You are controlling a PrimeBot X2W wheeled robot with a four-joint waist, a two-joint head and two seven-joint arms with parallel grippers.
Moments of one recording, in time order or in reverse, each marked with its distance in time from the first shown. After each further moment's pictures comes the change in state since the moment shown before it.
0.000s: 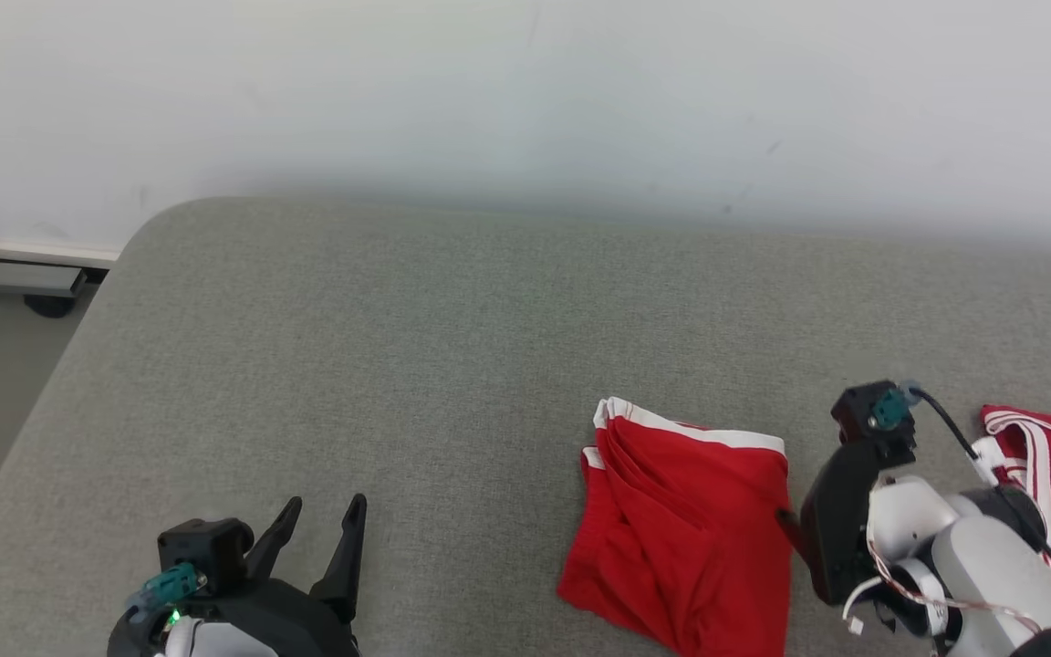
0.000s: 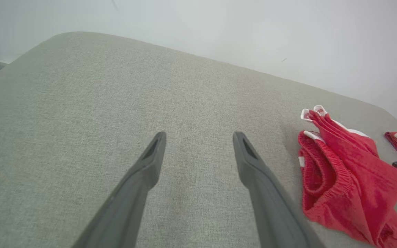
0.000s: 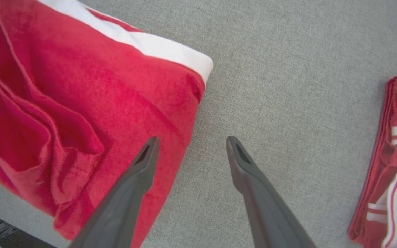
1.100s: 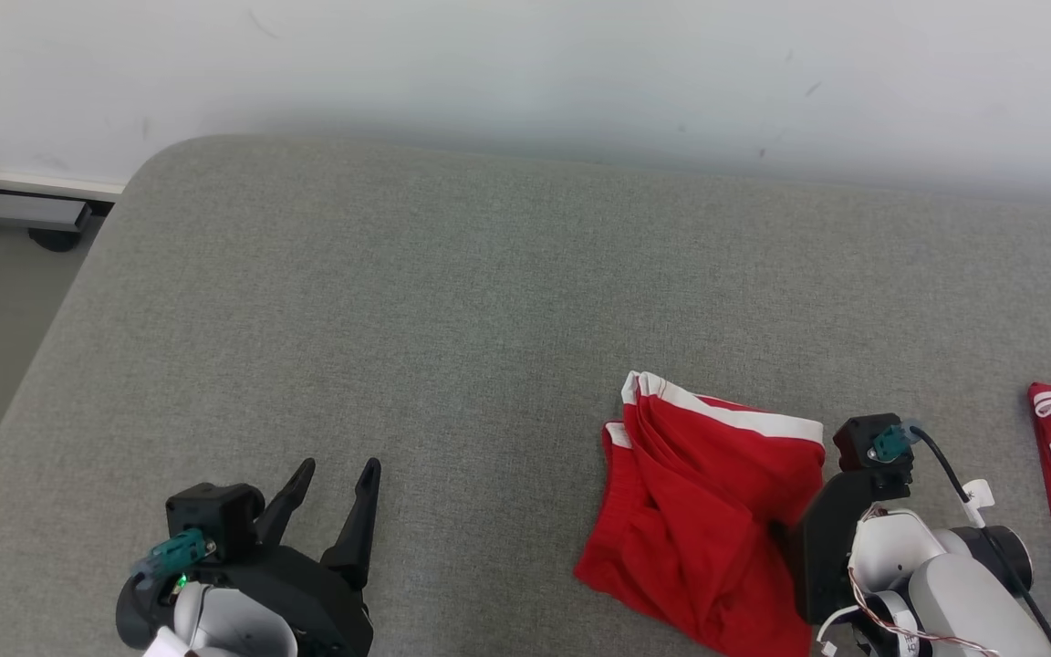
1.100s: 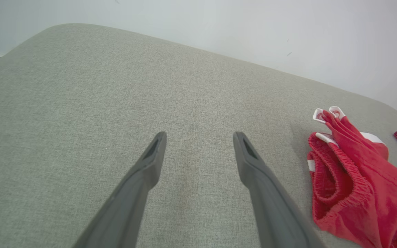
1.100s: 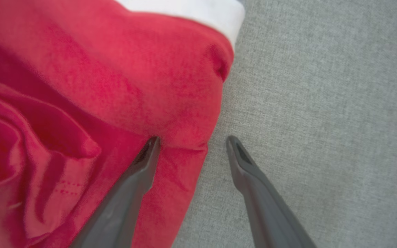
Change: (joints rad) left arm -0.051 -0.004 -0.015 -0.041 0.006 0.000 0.021; right arm 0.110 0.119 -0.129 0.015 -0.130 -0.030 -0.087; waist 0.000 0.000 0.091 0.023
